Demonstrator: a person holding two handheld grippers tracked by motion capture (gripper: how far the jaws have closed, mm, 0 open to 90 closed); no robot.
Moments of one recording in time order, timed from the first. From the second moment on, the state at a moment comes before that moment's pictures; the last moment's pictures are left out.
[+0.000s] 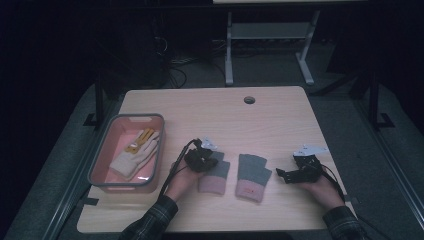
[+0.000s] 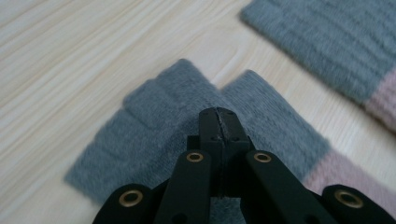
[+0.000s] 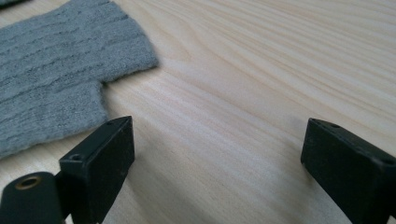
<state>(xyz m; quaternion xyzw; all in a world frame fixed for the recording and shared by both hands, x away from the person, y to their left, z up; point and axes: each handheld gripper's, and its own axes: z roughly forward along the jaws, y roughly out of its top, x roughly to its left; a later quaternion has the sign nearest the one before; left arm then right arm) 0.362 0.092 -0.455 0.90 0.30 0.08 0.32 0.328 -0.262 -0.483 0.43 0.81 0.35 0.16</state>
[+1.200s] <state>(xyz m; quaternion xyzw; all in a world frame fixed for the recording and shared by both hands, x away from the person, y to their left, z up) 0.318 0.100 -0.456 0.90 0.28 0.08 0.34 0.313 -0.255 -0.472 0.40 0.83 0.36 0.14</state>
